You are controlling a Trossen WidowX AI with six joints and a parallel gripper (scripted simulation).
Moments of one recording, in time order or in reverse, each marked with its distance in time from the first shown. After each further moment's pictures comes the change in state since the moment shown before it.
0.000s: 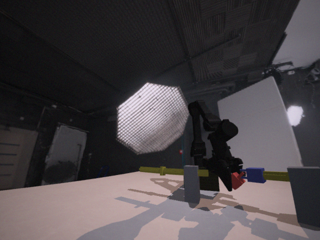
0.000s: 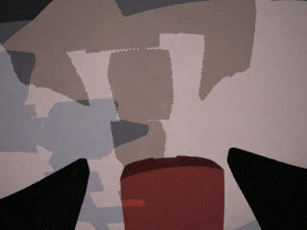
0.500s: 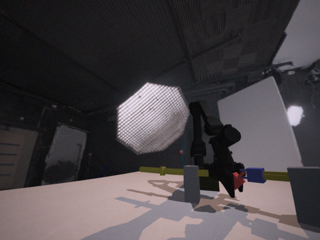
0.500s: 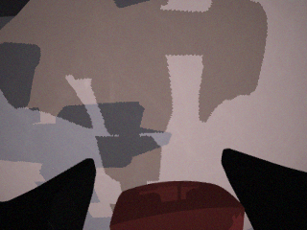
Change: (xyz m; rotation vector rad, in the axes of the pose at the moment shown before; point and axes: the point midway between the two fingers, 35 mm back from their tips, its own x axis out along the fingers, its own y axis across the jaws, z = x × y) arm 0.020 -0.001 0.001 -0.006 -0.003 -0.004
